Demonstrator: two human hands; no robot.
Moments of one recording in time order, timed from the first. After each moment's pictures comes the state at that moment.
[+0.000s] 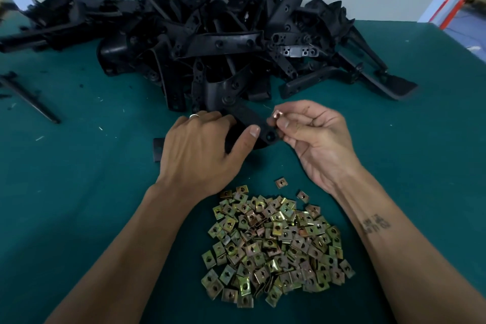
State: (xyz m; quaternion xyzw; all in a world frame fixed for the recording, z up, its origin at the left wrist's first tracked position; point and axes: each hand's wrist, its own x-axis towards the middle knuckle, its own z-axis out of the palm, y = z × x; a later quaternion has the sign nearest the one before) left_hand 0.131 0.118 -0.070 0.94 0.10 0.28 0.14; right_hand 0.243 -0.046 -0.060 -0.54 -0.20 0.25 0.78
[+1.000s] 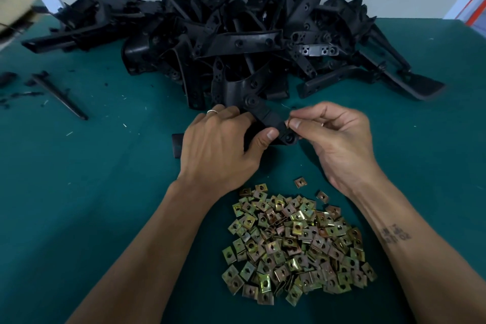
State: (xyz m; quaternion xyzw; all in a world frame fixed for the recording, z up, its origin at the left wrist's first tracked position) left_hand 0.130 0.120 -0.069 0.95 0.11 0.26 0.12; right_hand 0.236 -0.040 -0.061 -0.61 -0.24 0.16 0.74
